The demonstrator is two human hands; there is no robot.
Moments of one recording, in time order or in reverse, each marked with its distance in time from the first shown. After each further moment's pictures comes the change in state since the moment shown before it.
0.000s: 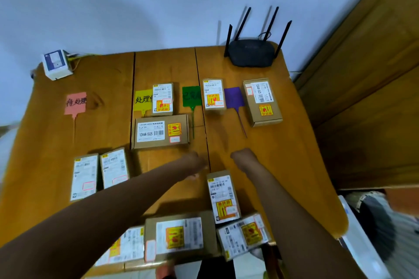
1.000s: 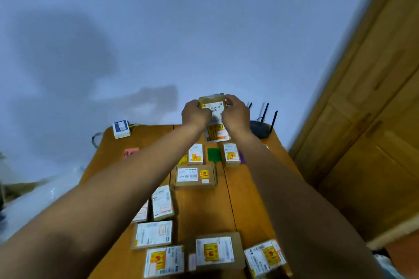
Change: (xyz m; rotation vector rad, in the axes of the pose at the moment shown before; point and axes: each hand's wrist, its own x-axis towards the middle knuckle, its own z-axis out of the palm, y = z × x) left_hand -0.314 0.048 -0.165 -0.486 0.755 0.695; right_hand -0.351 -0.194 0.000 0.237 0.383 -1.032
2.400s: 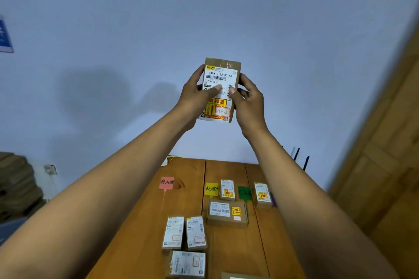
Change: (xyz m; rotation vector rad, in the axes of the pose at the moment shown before) left_hand -0.059 0.085 -0.220 -0.348 -0.016 0.424; right_hand -0.053 -0.179 0.053 0.443 -0.069 -0.429
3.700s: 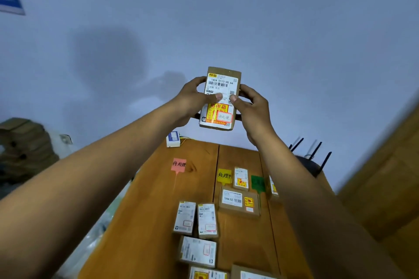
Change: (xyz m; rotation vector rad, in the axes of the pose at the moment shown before) left_hand 0.031 -0.070 -0.070 0.096 -0.071 -0.303; right_hand -0.001 0.063 0.052 0.019 -0.144 0.256
